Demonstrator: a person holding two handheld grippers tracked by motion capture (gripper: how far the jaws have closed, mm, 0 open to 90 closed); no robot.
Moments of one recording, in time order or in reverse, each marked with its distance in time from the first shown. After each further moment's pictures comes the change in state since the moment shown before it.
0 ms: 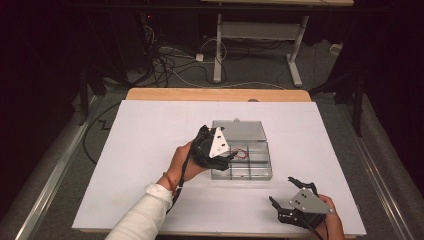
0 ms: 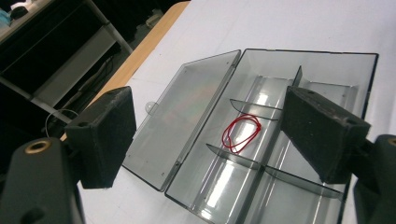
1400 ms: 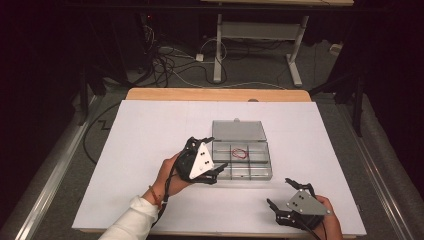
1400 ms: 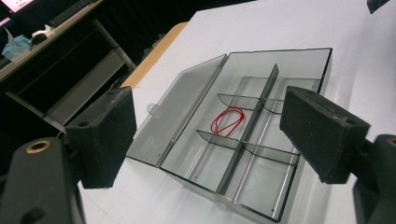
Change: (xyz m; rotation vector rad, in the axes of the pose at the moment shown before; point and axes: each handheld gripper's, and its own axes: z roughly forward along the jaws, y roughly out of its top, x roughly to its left) left arm -0.020 -0.029 -0.040 -0.109 0.024 0.009; right arm 0.006 0.002 0.000 -0.002 0.025 -0.018
